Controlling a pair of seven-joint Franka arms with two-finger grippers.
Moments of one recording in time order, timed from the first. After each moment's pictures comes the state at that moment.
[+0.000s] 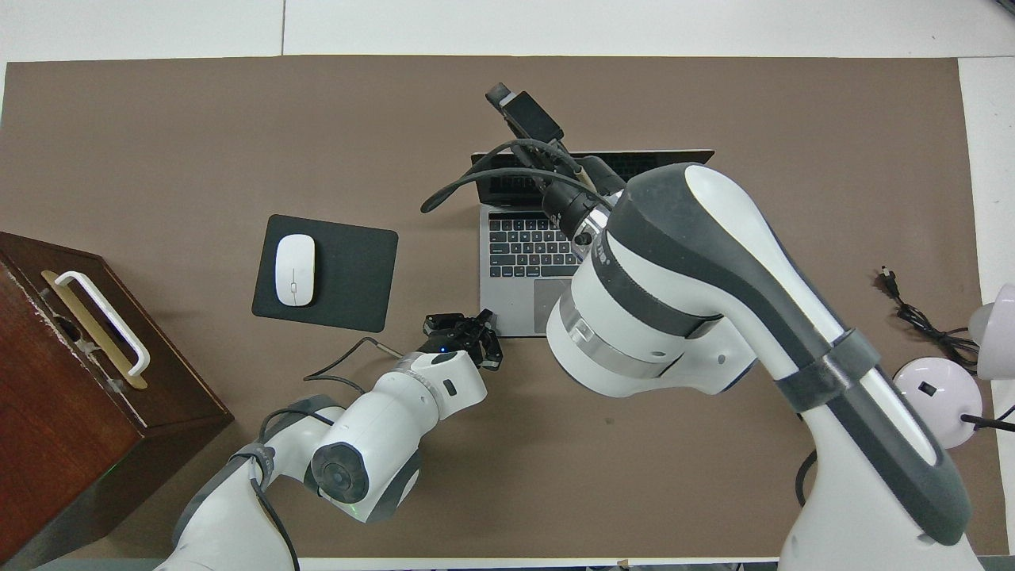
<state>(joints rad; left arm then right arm) -0.47 0.27 -0.26 -2.50 -0.10 3.49 -0.06 0.42 0.34 0.21 -1.53 2.15 3.19 -0.75</state>
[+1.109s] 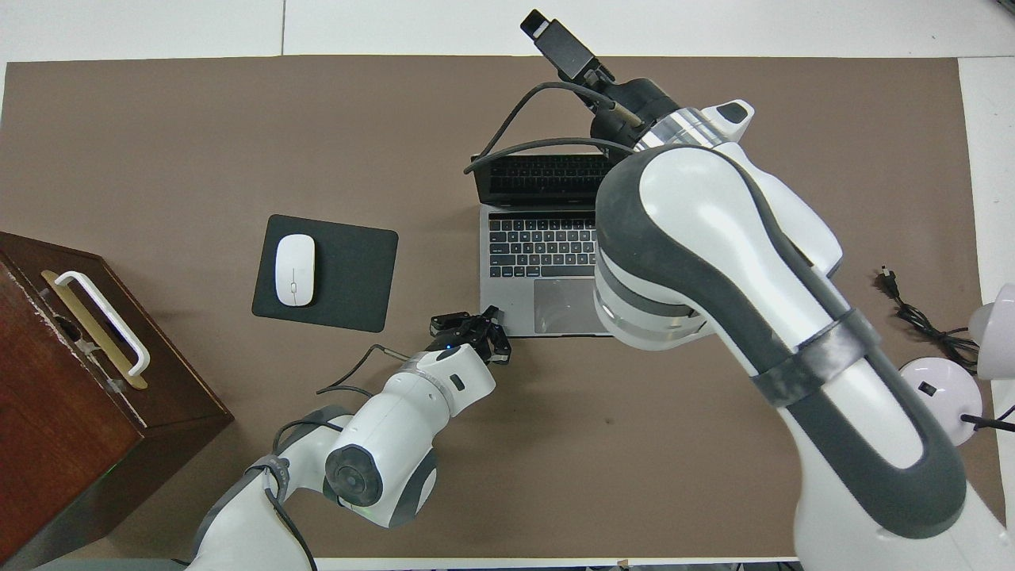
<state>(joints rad) -0.54 0.28 -0.25 -2.47 -0.29 3.49 -0.06 0.33 0.37 0.21 -1.55 1.57 3.09 -0.53</state>
